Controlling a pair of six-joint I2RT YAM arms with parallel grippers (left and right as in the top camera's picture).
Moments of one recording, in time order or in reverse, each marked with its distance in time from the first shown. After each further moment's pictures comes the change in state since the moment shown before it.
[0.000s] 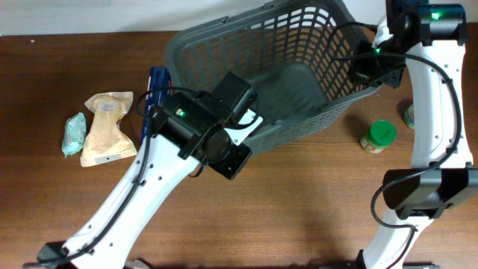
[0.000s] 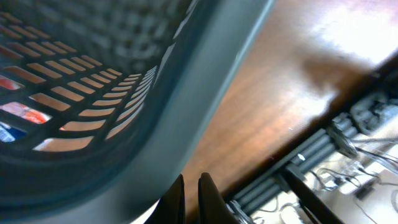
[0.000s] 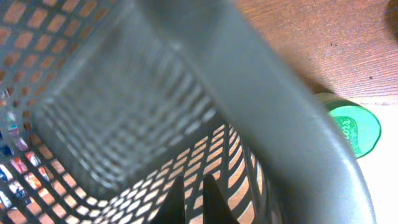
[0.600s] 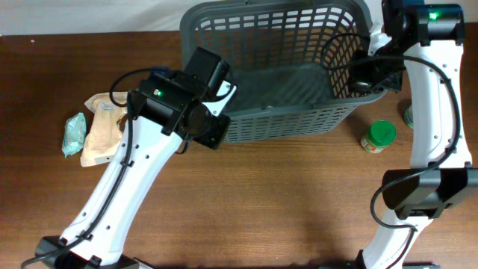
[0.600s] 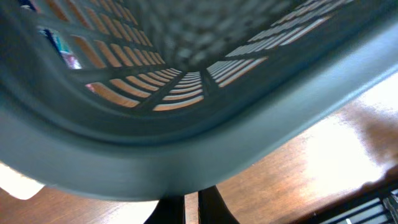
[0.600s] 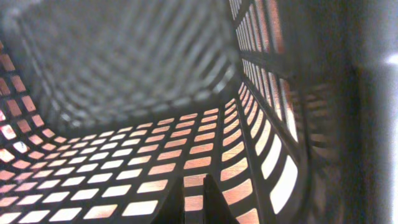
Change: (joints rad) left arm 0.168 0.029 0.000 0.121 -0.096 0.003; right arm 0.011 0.000 0.000 -0.085 -0.008 -0.137
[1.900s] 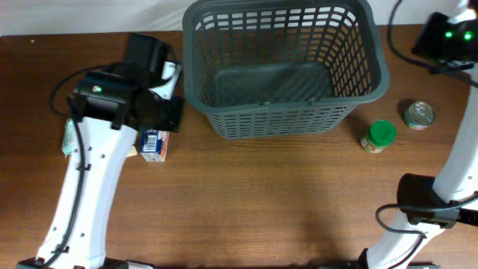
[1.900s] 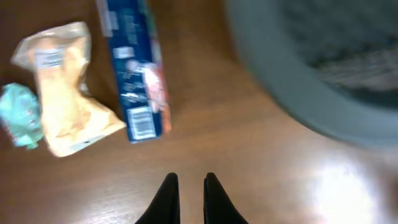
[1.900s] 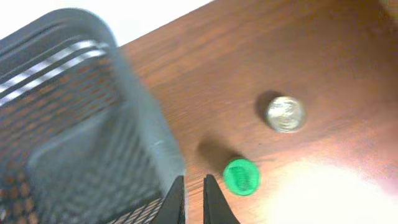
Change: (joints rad) left arm 0.264 -0.058 0.010 0.011 -0.040 -0.057; right arm -0.165 -0.048 0.410 0.003 0.229 0.104
